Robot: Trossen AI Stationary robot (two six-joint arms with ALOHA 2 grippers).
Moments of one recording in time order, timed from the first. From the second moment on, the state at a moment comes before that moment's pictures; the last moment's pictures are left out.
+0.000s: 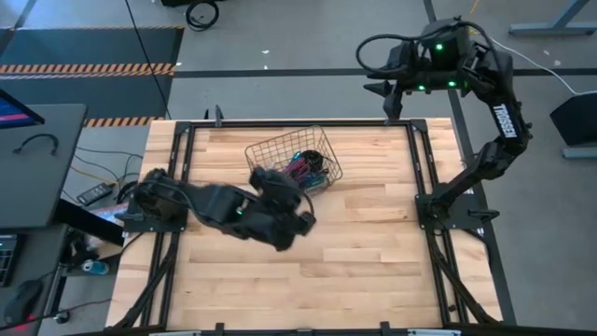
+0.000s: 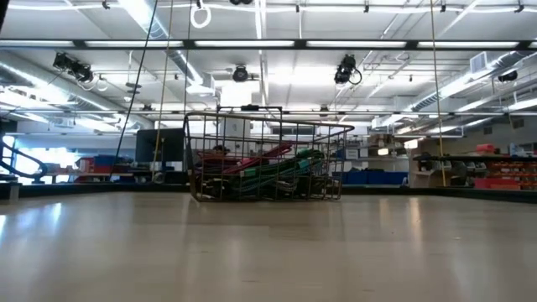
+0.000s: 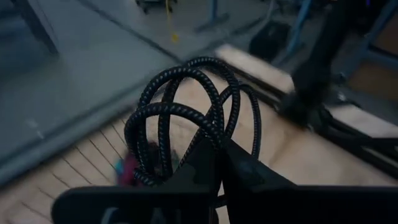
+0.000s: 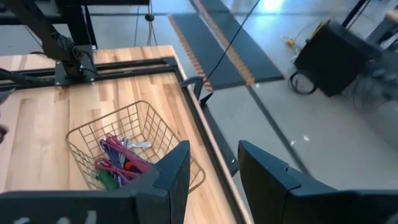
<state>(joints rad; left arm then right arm) -0.39 1.91 2.24 -1.19 -0.96 -0.84 -0.52 1.50 2.33 -1.33 -0.07 -0.23</state>
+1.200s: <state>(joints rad) -0.32 1.51 2.24 -1.44 -0.87 -0.30 -0.42 1.86 2.33 -0.43 -0.43 0.09</state>
